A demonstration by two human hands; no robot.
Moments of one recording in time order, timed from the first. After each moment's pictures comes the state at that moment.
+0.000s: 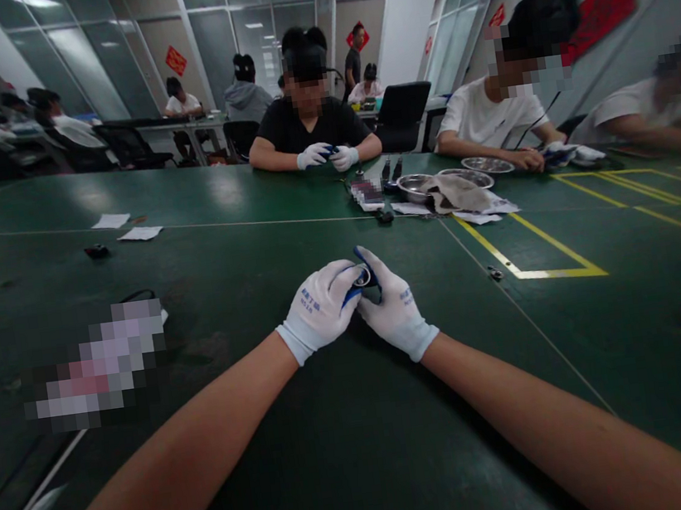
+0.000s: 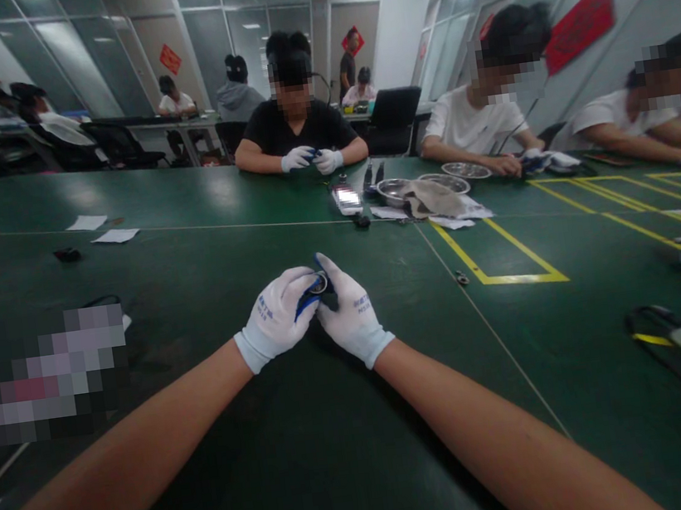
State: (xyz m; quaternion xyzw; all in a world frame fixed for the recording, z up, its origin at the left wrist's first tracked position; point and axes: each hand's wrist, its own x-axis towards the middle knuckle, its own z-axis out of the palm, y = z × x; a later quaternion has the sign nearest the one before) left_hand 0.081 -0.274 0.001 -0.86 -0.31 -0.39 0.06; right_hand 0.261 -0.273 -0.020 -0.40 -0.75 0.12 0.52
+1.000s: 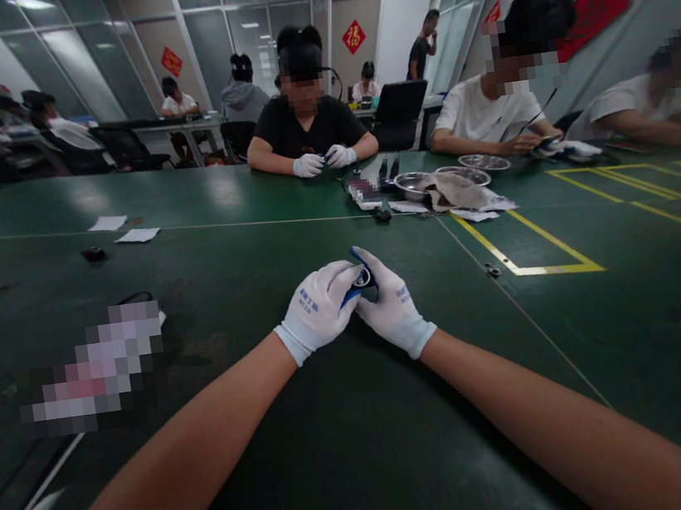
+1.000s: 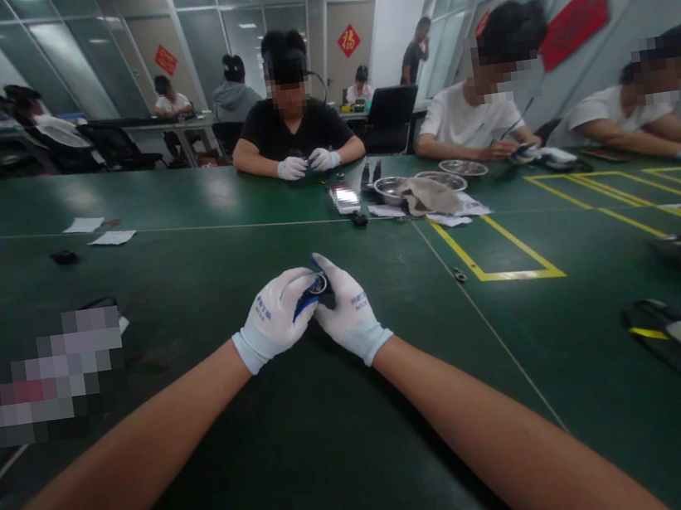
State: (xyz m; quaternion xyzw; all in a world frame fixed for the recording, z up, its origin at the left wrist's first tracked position) left_hand 0.079 -0.274 0.002 -0.87 -0.31 -0.38 0.06; right_hand 0.260 -0.272 -0.019 -0.39 -0.75 0.13 0.52
